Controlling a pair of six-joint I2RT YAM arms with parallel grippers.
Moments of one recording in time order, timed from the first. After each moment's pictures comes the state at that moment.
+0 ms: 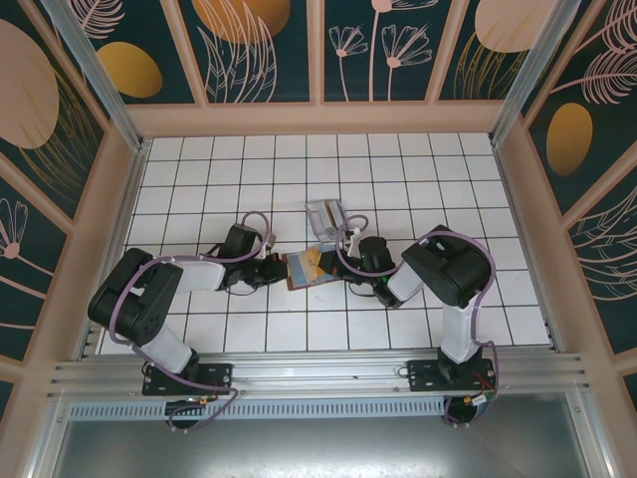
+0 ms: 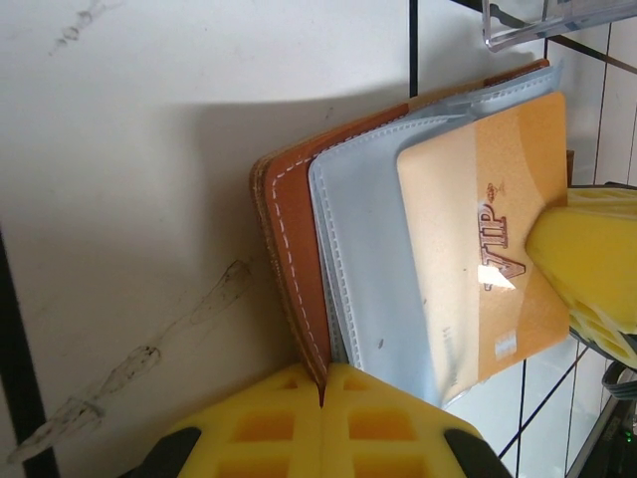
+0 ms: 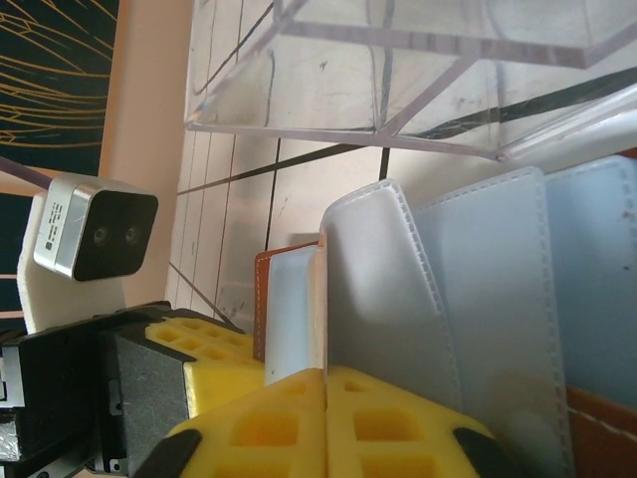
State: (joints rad) left arm -0.45 1.62 0.57 0.12 0.54 -0.69; right arm 0.68 1.93 0.50 1.05 -0.42 1.05
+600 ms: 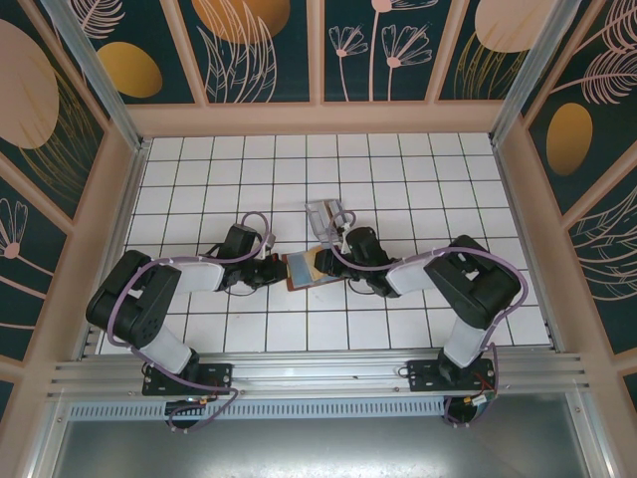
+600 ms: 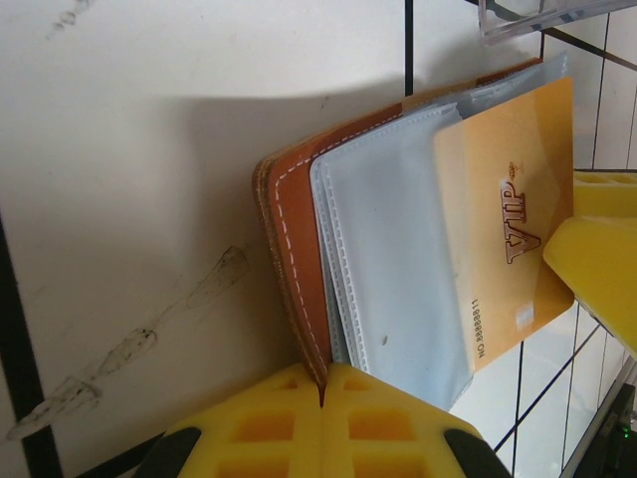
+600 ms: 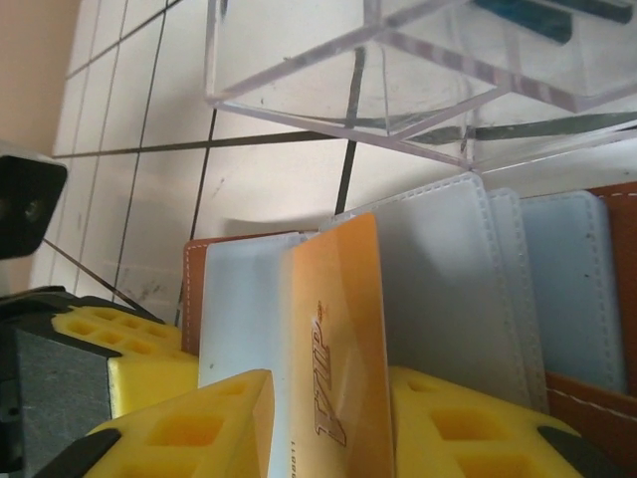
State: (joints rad) left arm -0.45 1.60 0.56 0.10 0.54 -0.69; right arm 0.73 1.74 0.62 0.50 -0.27 0.80
